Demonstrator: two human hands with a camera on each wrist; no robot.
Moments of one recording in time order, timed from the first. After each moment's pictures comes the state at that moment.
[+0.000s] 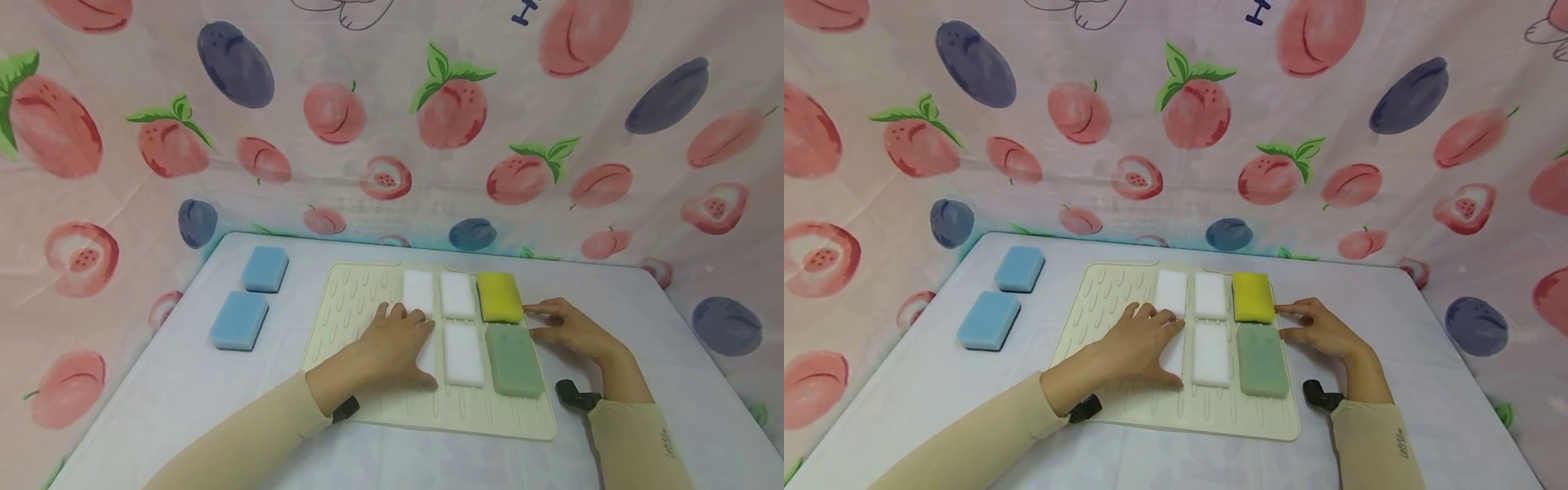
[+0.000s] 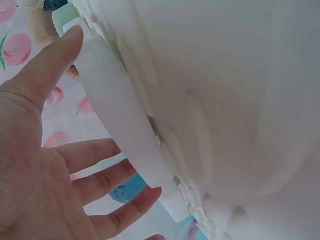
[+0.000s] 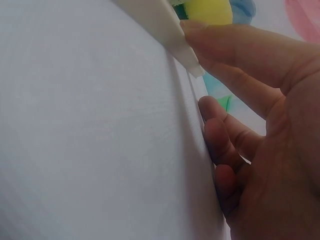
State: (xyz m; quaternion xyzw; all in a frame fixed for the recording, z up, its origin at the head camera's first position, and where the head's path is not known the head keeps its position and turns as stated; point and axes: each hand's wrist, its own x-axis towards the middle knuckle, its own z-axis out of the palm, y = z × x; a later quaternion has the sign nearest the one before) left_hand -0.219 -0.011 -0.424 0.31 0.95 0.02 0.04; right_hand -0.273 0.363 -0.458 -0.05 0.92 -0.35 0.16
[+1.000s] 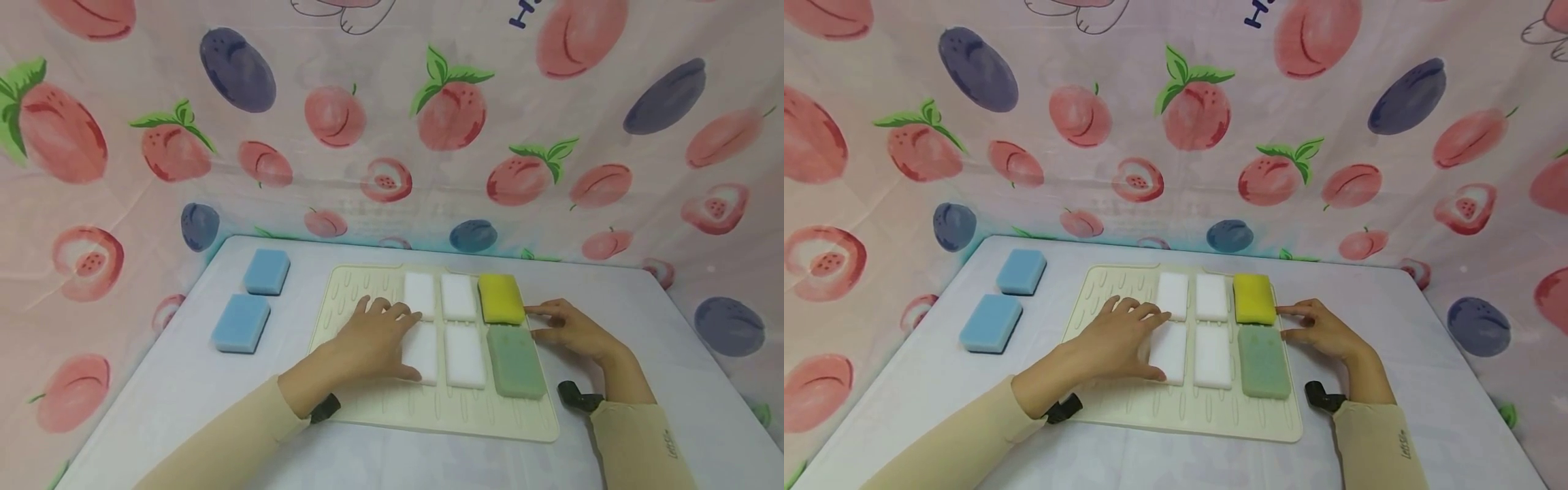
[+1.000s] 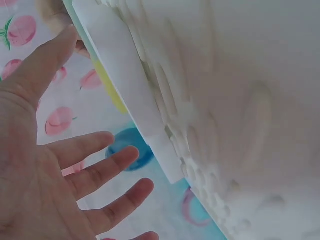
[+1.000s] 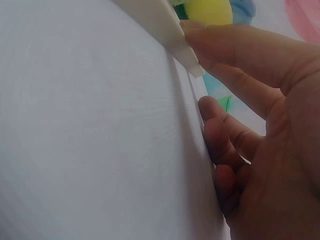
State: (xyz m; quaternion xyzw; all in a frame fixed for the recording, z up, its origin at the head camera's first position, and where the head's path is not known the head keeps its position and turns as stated) left_hand -0.219 -0.044 -0.412 0.30 0.95 0.04 0.03; right_hand -0.272 0.363 -0.460 -0.05 0.92 -0.36 0.15
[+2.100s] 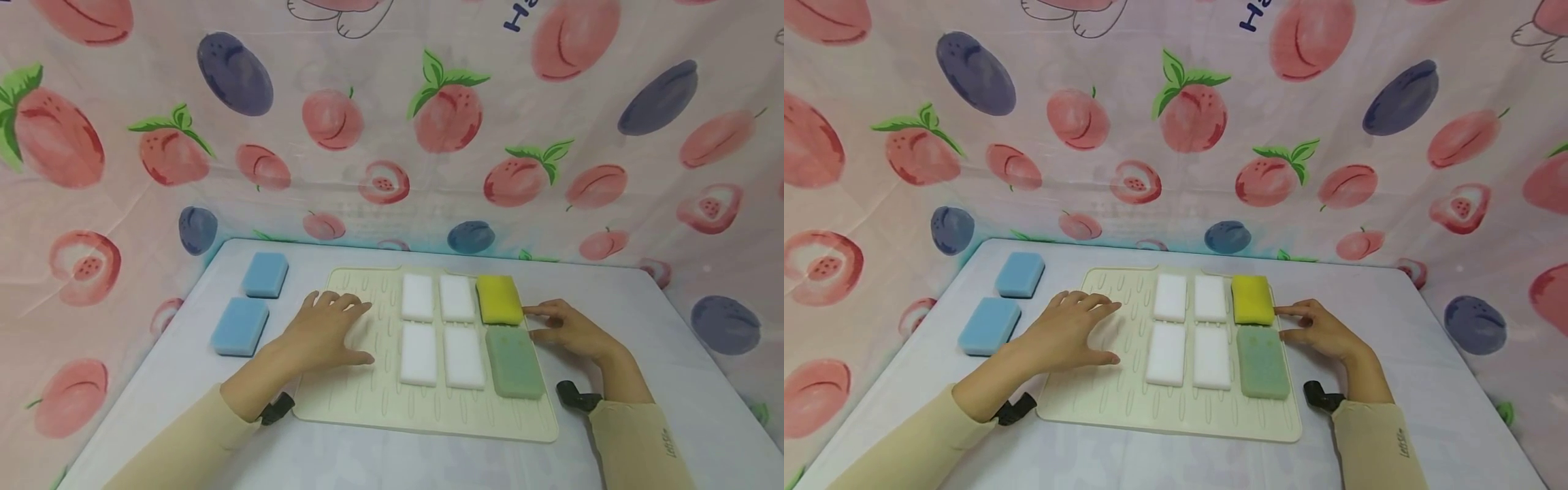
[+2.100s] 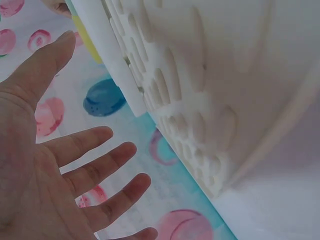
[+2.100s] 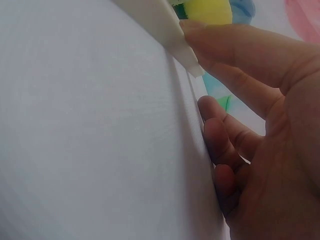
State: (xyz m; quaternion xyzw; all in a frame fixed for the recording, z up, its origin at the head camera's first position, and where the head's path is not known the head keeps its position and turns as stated) left_hand -0.223 -0.112 -0.408 0.24 0.97 0.07 0.02; right_hand -0.271 0.363 -0.460 -0.05 0.92 -0.35 0.14
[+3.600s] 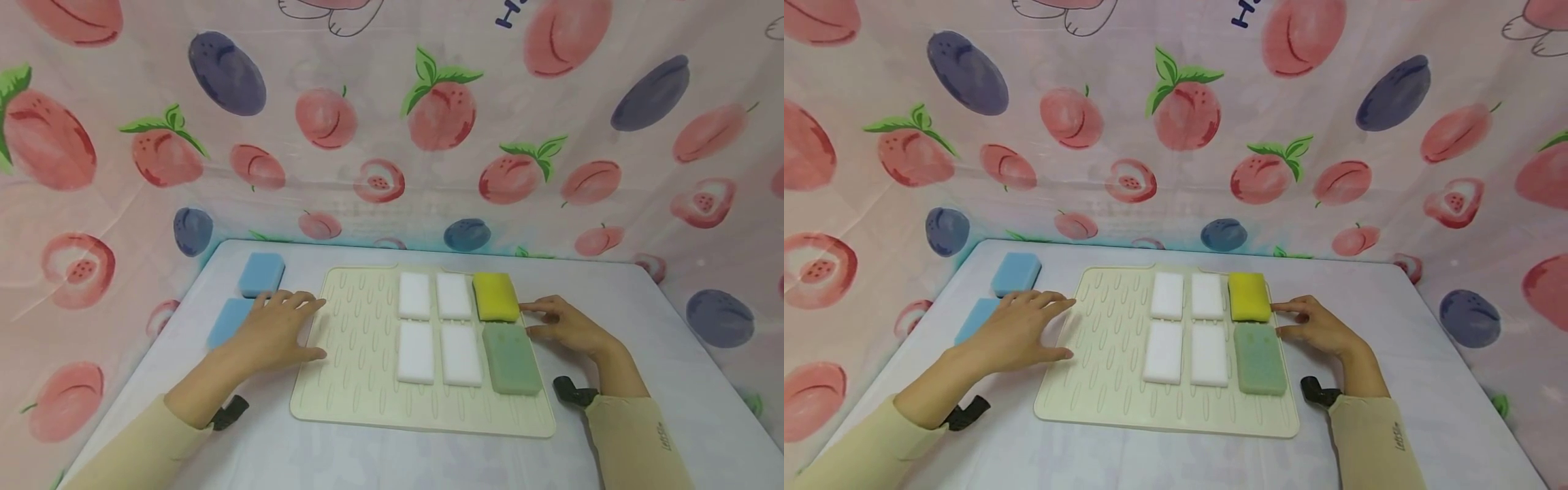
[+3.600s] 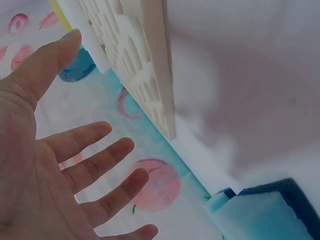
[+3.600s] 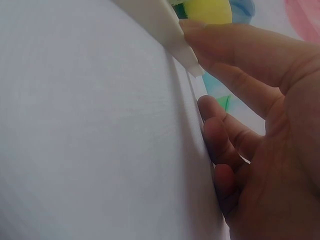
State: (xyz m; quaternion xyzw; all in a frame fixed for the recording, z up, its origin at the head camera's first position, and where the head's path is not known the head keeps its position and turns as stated) left_hand -0.218 -0.169 -0.407 0.20 0.98 0.05 0.00; right_hand -0.273 0.367 -0.463 -0.05 0.92 -0.36 0.15
